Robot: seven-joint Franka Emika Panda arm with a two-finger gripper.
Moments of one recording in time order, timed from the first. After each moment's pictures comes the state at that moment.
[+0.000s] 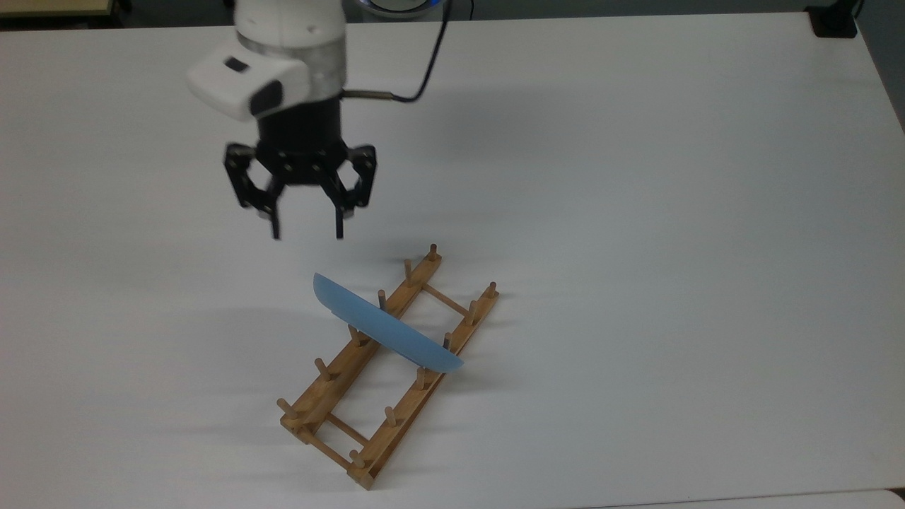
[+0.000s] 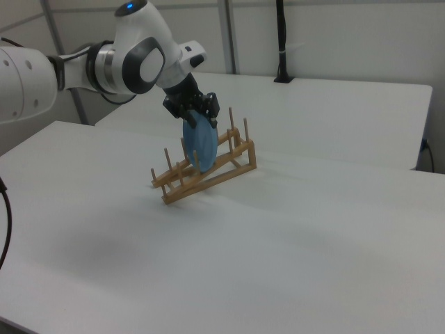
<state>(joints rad) 0.03 0.32 -0.06 -1.52 -0.07 2.26 -0.13</state>
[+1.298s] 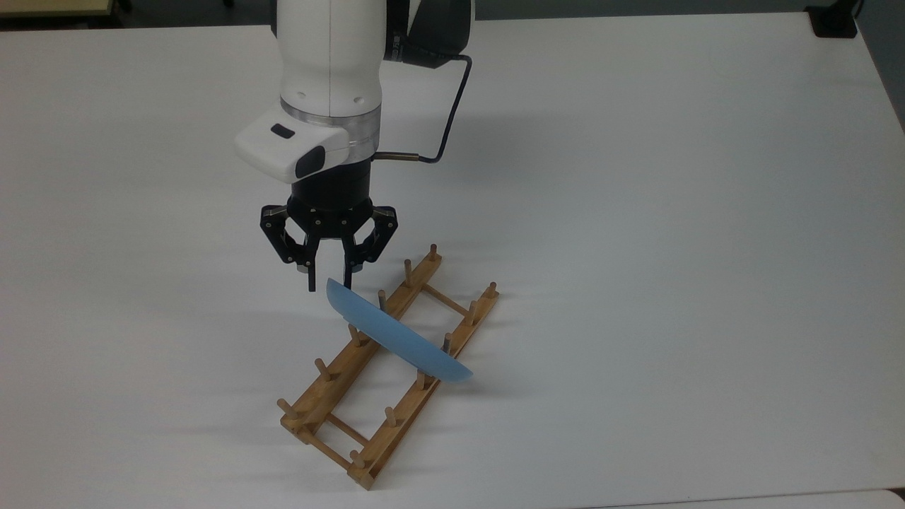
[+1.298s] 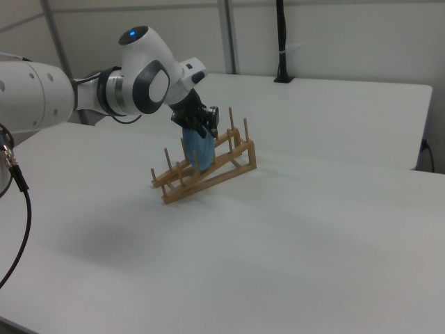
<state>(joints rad) 0.06 0.42 -0.06 -1.52 -0.14 2.41 -0.07</state>
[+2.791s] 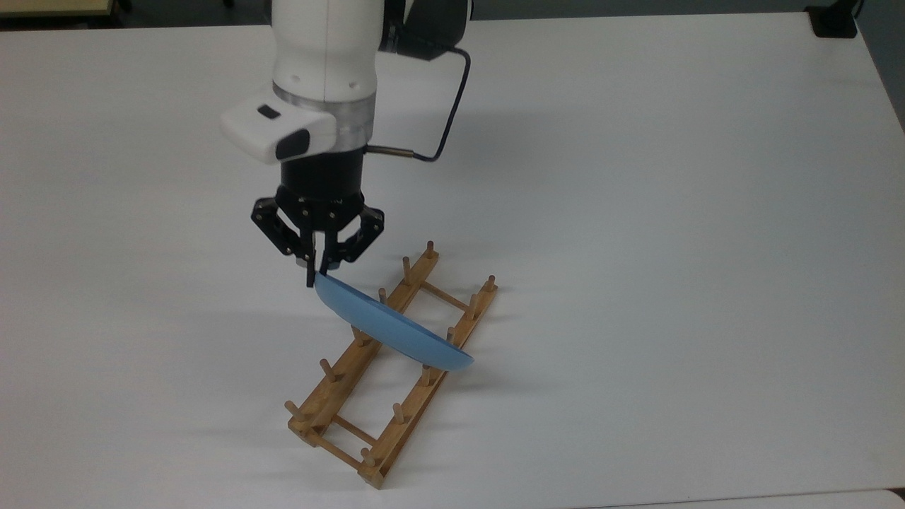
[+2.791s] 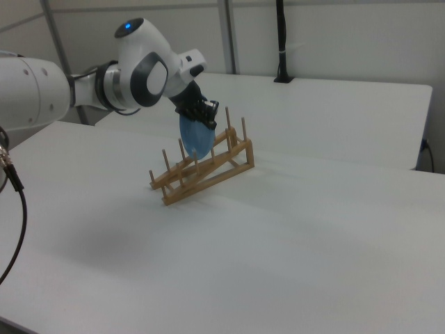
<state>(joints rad) 0.05 0.40 -0.07 -1.51 -0.18 2.41 0.06</state>
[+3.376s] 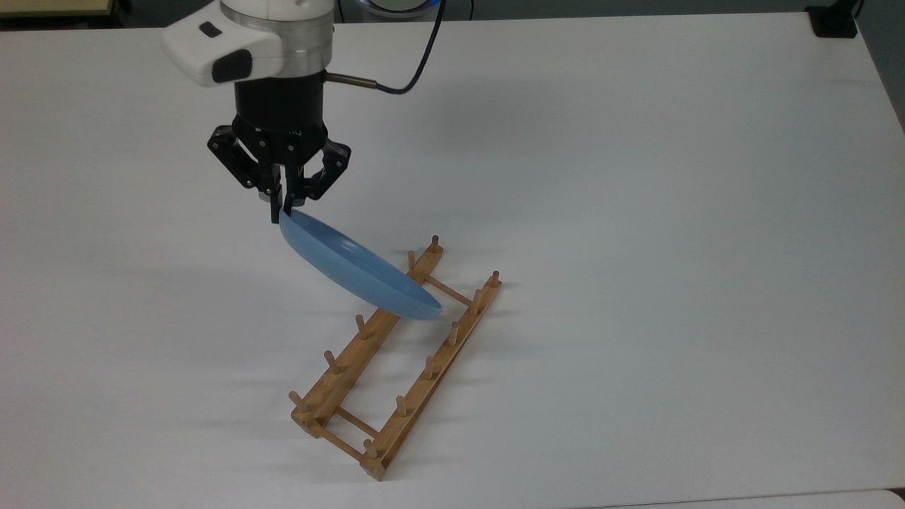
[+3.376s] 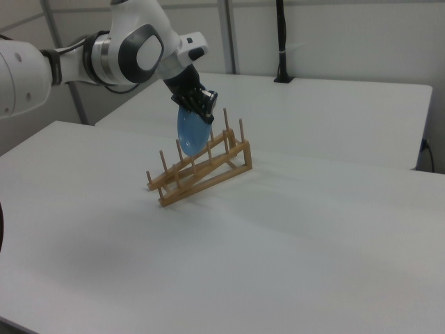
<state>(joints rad) 0.01 0.28 -0.07 -1.51 -0.11 2.19 0.06</state>
